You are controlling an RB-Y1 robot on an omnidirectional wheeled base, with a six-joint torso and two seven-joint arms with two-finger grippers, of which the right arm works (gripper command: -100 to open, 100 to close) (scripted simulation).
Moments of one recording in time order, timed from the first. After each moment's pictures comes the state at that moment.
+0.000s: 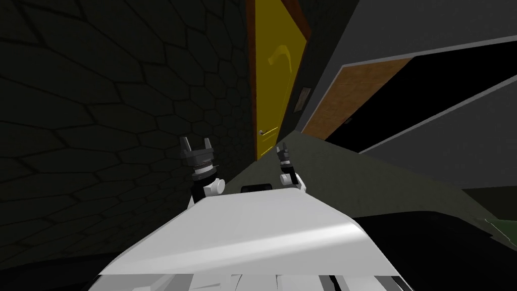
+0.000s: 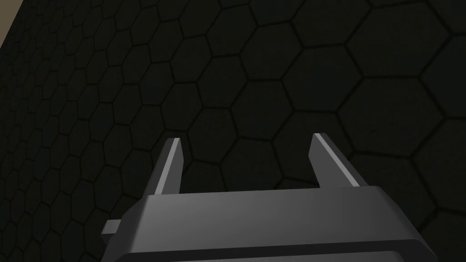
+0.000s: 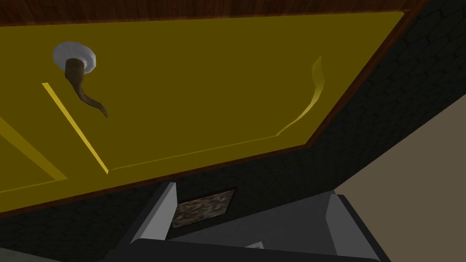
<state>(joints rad) 0.31 -0.16 0.11 -1.78 -0.07 -0.52 -0.16</state>
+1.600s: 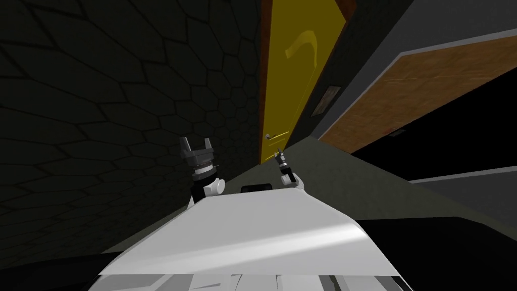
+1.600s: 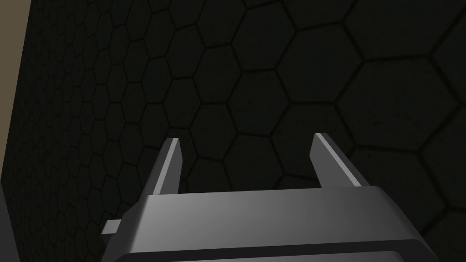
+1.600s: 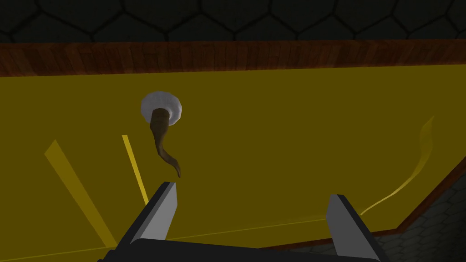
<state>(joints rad) 0.16 -0.30 0.19 -1.39 -0.12 -0.63 -0.19</state>
